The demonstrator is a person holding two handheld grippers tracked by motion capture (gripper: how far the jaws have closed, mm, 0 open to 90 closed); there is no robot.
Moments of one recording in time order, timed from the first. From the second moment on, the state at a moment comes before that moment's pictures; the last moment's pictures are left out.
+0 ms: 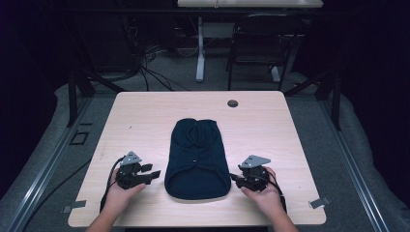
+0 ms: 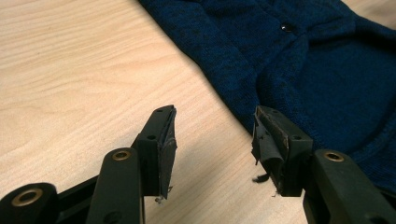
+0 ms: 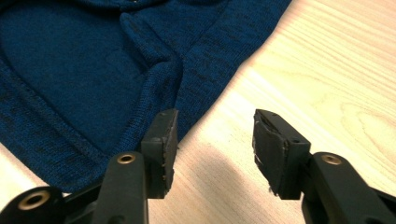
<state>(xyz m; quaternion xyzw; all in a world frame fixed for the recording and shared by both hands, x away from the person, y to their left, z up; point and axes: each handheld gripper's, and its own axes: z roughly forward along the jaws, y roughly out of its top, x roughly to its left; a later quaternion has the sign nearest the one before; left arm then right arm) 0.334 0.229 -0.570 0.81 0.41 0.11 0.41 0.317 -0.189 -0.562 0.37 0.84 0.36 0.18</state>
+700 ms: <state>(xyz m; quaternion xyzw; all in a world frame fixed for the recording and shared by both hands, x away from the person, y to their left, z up) 0.344 0.199 -0.562 0.84 0.36 0.11 0.40 0.319 -0.179 -0.556 0.34 0.85 0.35 0.17</state>
